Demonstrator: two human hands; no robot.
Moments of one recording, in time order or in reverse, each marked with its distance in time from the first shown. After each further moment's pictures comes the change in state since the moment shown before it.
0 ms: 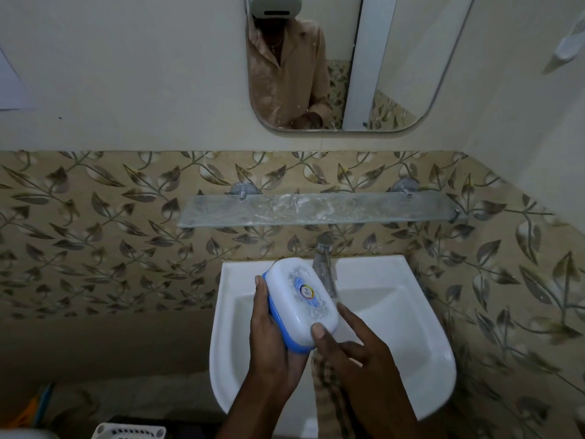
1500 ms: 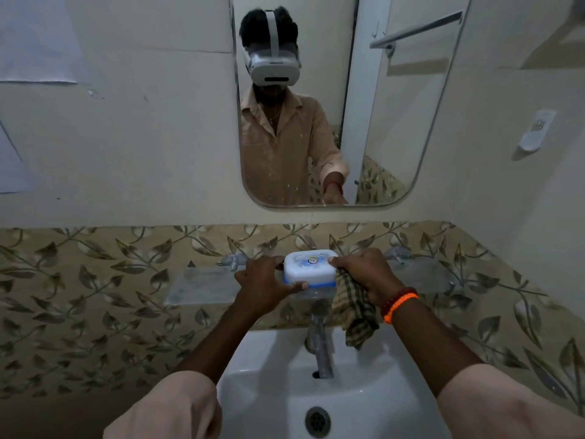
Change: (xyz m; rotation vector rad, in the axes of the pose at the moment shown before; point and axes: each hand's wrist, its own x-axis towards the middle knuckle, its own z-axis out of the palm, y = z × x) left_hand 0.180 0.099 0.064 1.873 0.028 0.667; right_hand 0.257 -0.107 -0.049 -0.103 0.140 -0.027
